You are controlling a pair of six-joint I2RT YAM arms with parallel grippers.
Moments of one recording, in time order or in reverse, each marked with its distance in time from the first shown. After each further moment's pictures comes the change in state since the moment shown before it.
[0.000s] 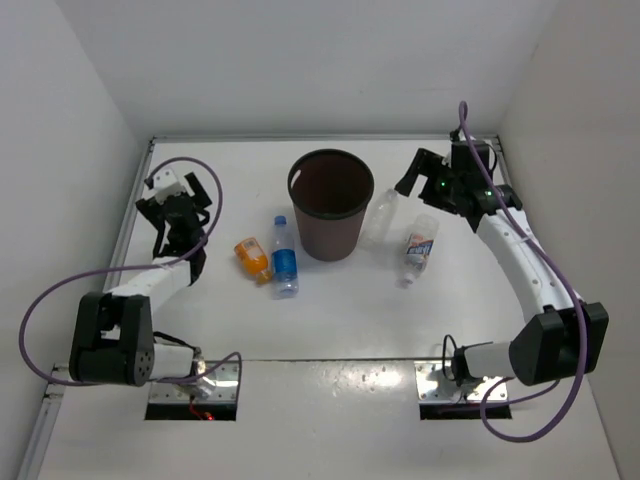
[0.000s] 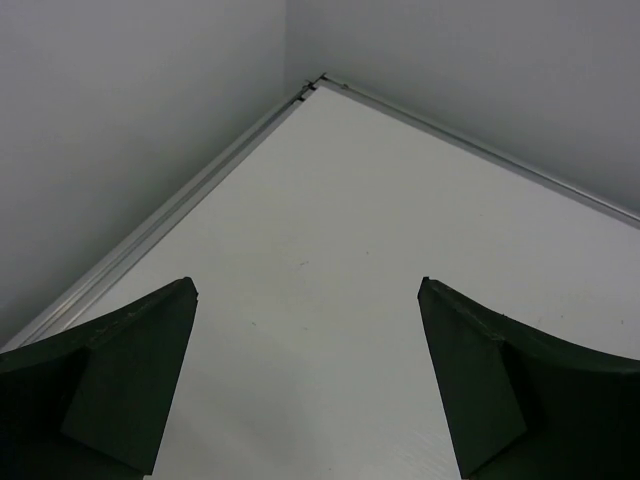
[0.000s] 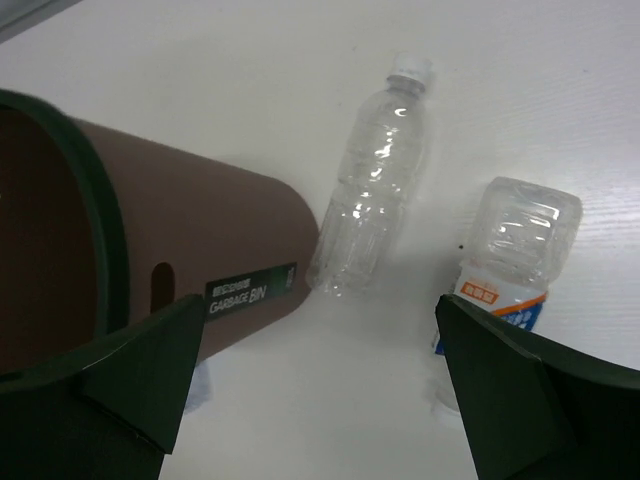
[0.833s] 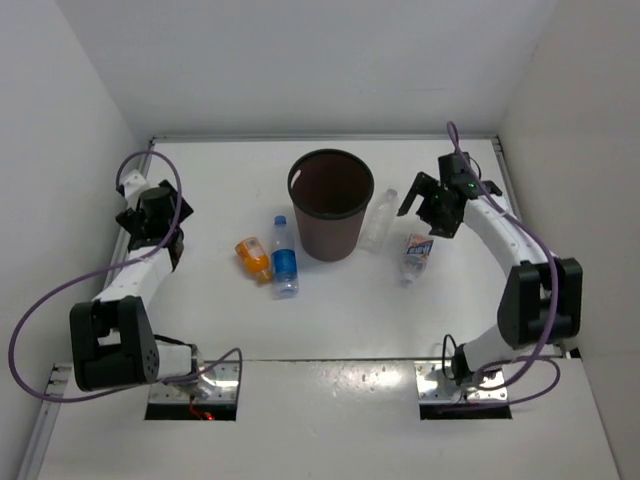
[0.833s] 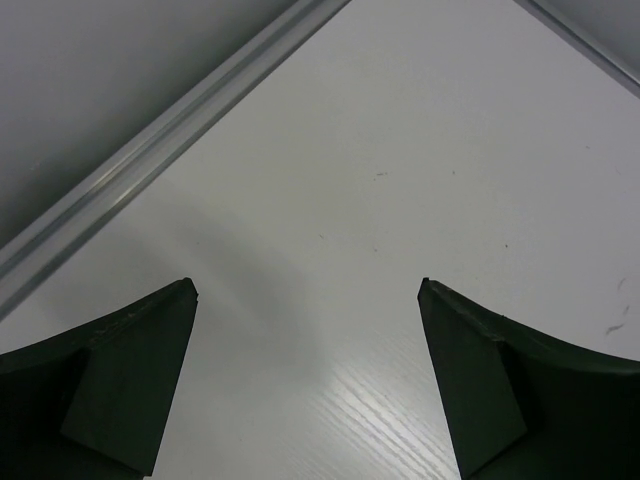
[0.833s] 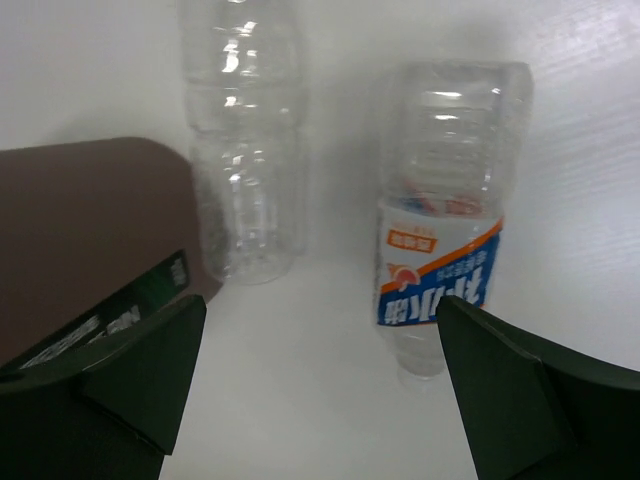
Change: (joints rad) left arm 0.198 -0.023 0.138 -0.537 0.135 -0.239; right arm -0.040 0.156 -0.049 -0.105 0.030 0.119
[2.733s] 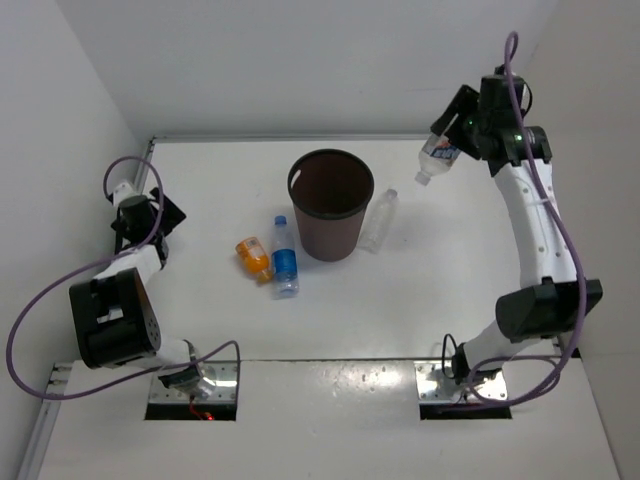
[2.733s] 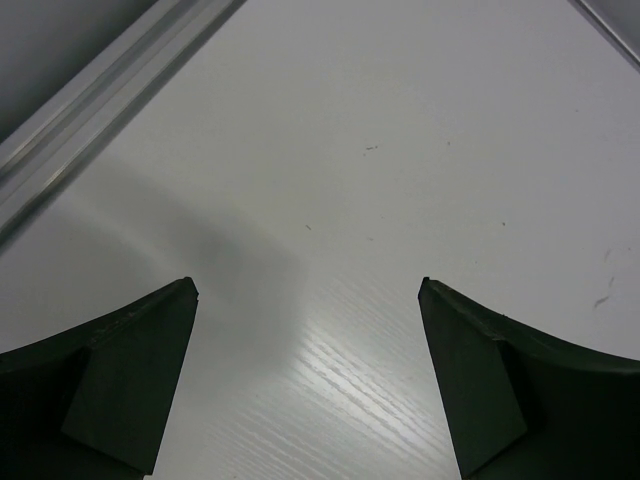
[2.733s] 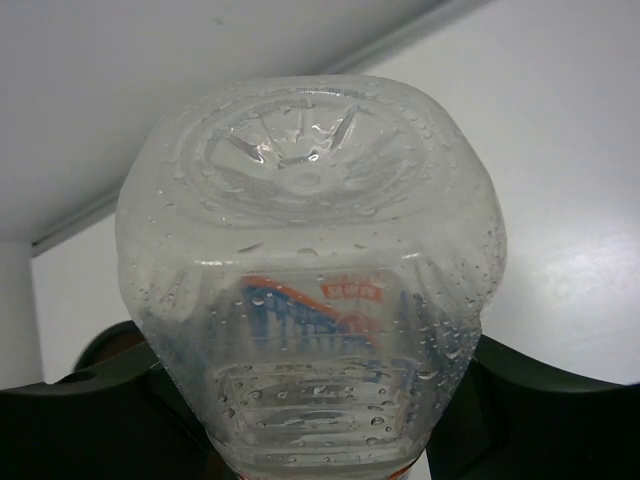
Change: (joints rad) left arm 0.186 0.139 -0.030 0.127 0.348 -0.023; right arm -0.044 0.098 0.640 -0.168 0.183 -0.033
